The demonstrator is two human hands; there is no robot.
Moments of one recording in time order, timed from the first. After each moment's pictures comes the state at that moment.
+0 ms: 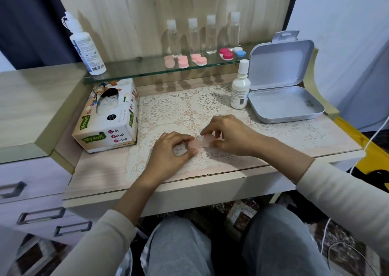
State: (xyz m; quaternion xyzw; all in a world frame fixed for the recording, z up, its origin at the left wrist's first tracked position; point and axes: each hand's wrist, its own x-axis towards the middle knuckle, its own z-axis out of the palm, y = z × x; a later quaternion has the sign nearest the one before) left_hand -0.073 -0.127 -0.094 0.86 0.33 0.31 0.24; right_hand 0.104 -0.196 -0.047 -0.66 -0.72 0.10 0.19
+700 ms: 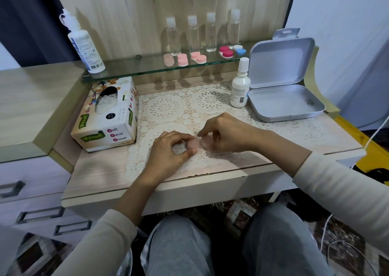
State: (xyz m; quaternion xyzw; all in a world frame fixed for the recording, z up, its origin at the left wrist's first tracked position) left_hand -0.073 -0.128 -0.092 0.85 0.34 0.31 0.26; right_hand 0.101 -0.192 -0.040 -0.63 -0.75 0.11 0.16
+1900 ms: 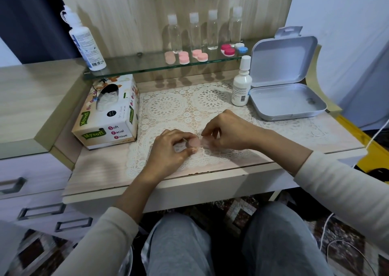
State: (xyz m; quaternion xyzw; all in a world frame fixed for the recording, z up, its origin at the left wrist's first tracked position) left_hand -0.073 -0.129 -0.090 0.85 0.33 0.30 0.26; right_hand 0.100 -0.194 -0.038 -0.65 -0.73 0.14 0.17
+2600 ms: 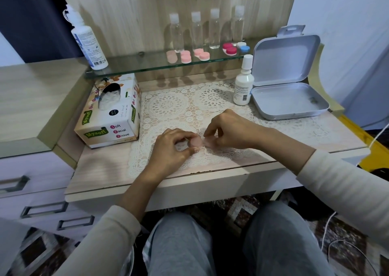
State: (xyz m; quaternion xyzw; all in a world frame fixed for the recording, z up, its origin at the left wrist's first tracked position) left_hand -0.073 -0.131 -0.088 0.85 0.34 0.31 0.27; right_hand 0.099 -0.192 -0.038 -0.64 -0.74 0.12 0.15
